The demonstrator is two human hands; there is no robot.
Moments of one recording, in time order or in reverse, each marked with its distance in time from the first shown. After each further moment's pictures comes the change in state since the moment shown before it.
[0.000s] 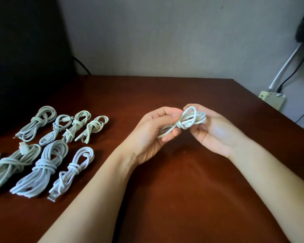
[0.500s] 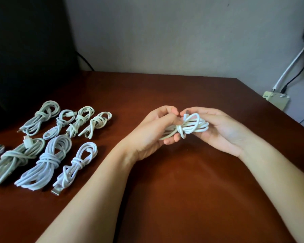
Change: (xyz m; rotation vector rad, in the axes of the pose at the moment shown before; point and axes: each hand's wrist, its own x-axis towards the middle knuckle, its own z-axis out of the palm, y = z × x) left_hand -0.002 0.002 -0.004 0.155 -0.007 -0.086; right_hand -0.002 -0.002 -0.006 -0.155 -0.194 0.030
